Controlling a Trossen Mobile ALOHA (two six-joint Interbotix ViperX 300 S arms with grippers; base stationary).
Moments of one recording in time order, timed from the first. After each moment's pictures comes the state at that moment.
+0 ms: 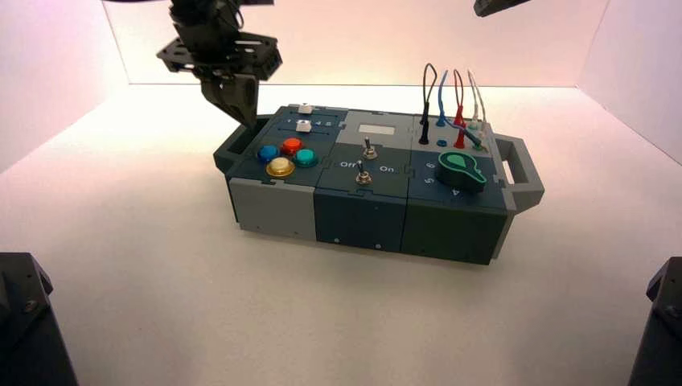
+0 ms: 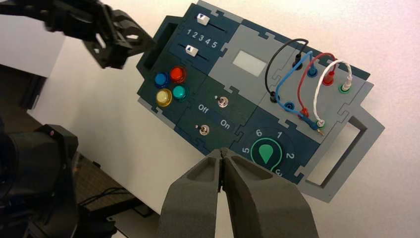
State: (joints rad) left arm -0.44 0.06 0.71 -0.14 0.51 0.13; right arm 0.49 -0.71 0.89 0.35 0.79 0.03
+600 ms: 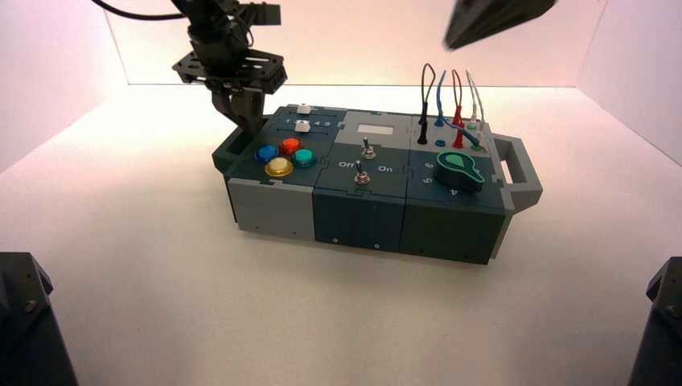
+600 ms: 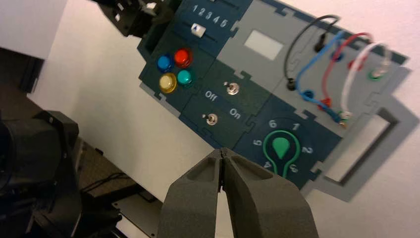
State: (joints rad) left arm -0.40 0.19 0.63 -0.13 0.50 0.17; right arm 0.57 -0.57 0.89 0.38 0.75 0.03
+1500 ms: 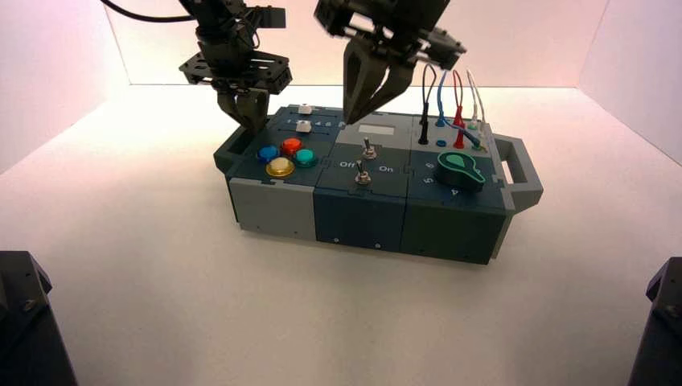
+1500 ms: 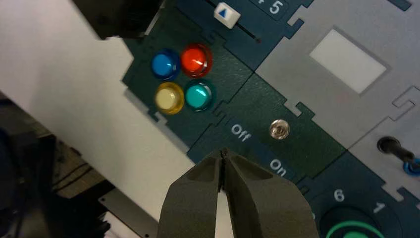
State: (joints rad) left arm -0.40 0.25 0.59 -0.13 0.53 0.17; right arm 0.71 0.00 0.64 0.39 0.64 0.02
